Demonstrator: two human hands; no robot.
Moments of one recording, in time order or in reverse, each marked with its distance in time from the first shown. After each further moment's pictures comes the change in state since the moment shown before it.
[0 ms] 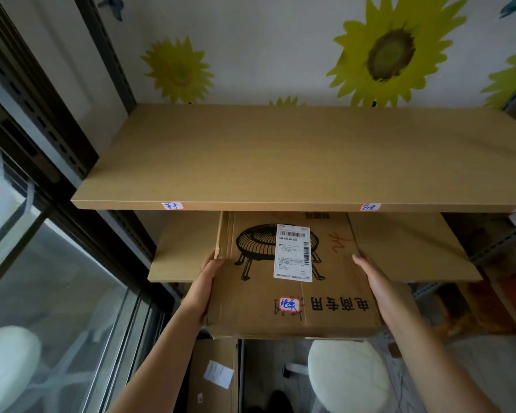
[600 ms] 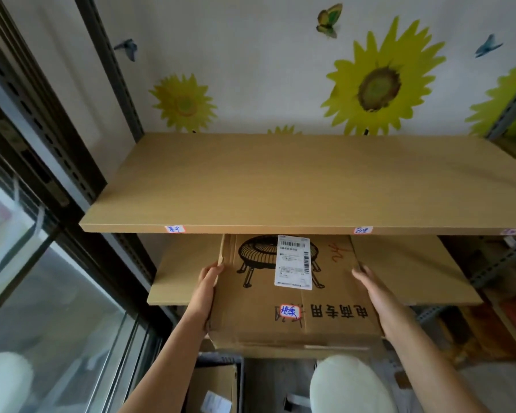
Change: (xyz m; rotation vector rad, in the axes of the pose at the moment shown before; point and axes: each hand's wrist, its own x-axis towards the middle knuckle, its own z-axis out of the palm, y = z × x) left_hand 0.017 0.017 0.010 -0.019 0.086 0.063; right_hand -0.006 -0.022 -0.005 -0.044 -0.006 -0.057
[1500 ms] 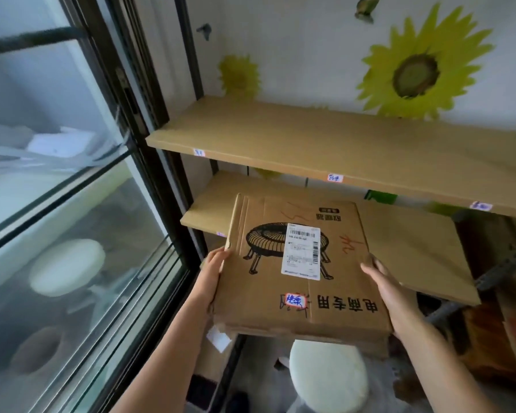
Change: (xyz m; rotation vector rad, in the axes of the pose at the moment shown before) left_hand -0.196 -0.116 0.079 -0.156 0.244 0.050; right_hand -0.080 0.053 -0.141 -0.110 -0.264 -0.094
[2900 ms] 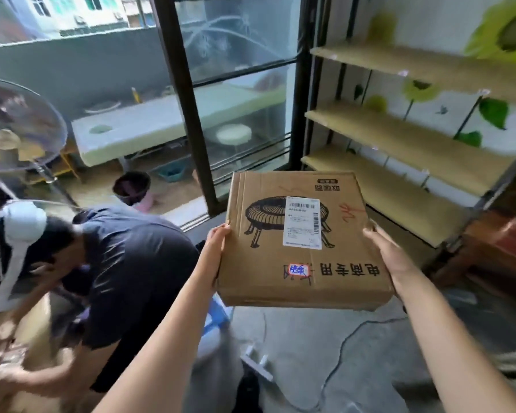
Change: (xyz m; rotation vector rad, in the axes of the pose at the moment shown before) left_hand -0.723 -0.443 0.009 -0.375 0.449 0.047; right_hand -0.493 0.301 -0.278 -0.097 -0.633 -0.099
